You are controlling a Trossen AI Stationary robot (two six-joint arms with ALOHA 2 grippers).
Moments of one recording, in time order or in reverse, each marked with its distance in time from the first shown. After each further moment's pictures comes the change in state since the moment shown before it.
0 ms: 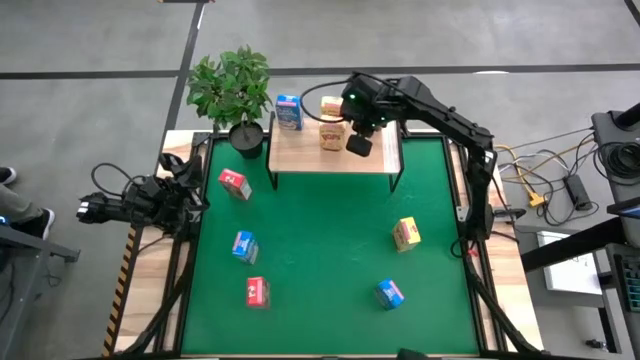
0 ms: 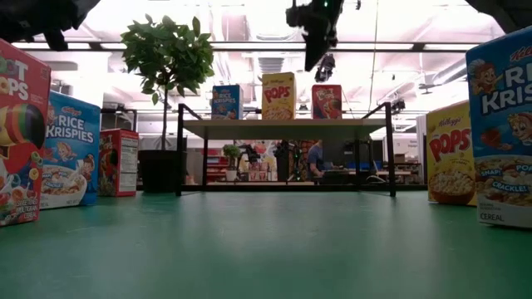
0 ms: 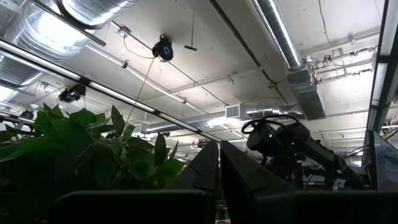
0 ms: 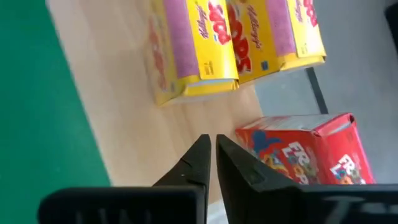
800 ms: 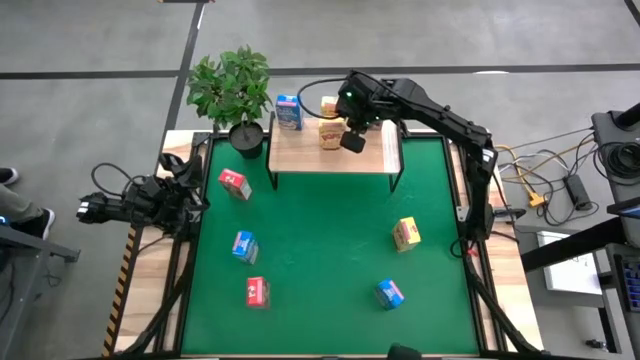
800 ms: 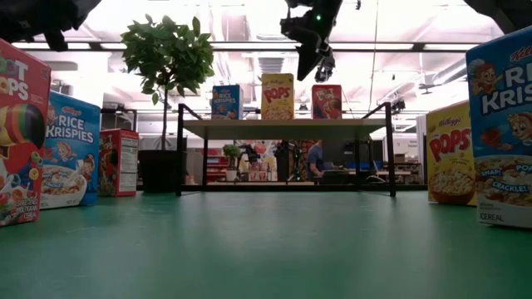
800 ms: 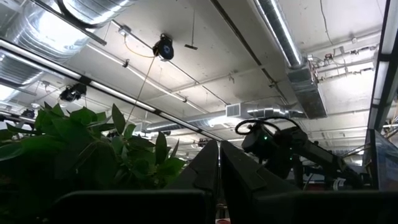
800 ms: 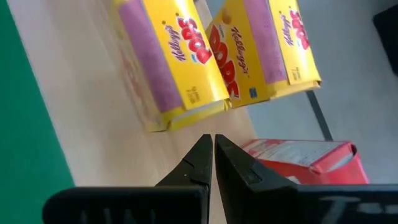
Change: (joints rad) left arm 0.000 0.000 0.000 -0.003 -0.005 0.000; right arm -0.009 -0.004 -0.073 0.136 0.000 -0.002
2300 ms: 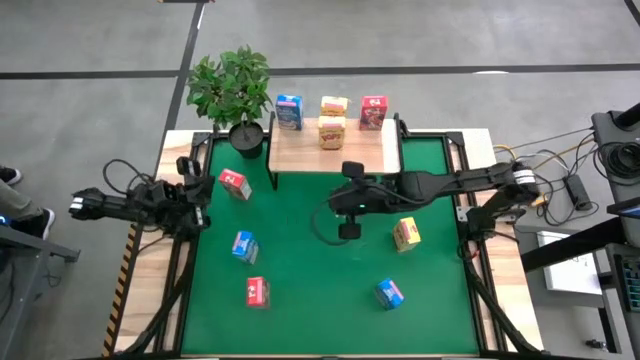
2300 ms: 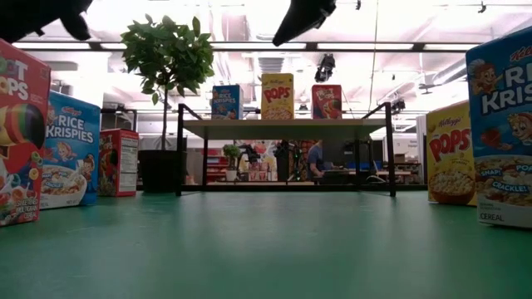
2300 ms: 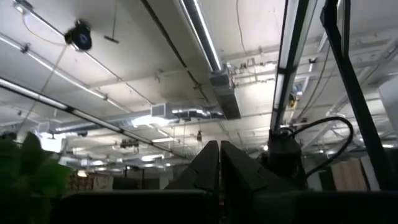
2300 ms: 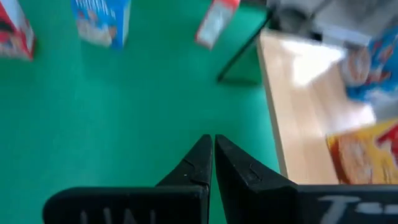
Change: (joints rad) left arm -0.001 0.150 0.037 -0.043 0.301 -0.215; right arm 0.544 -0.316 -0.714 0.660 0.136 0.062
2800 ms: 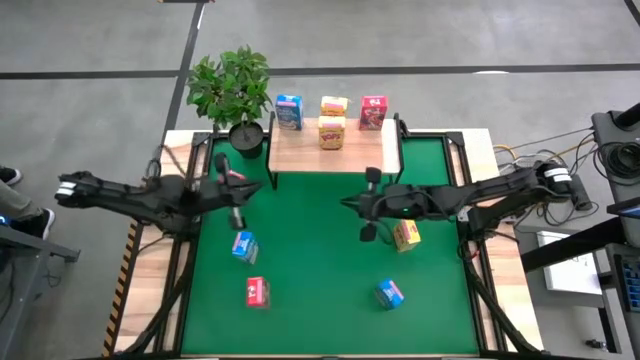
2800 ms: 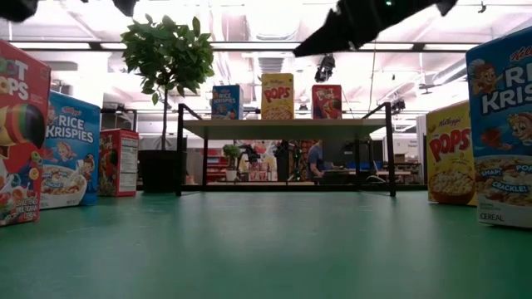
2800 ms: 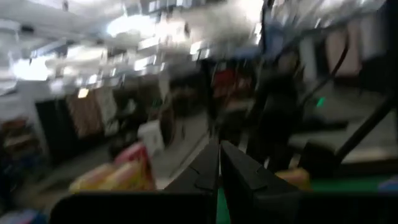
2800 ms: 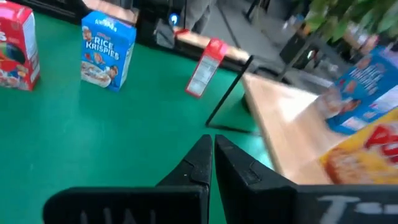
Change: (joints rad) left arm 0.001 0.500 0.426 -0.456 -0.087 -0.009; right arm -0.001 -0.308 -0.640 0.732 -0.016 -0.175
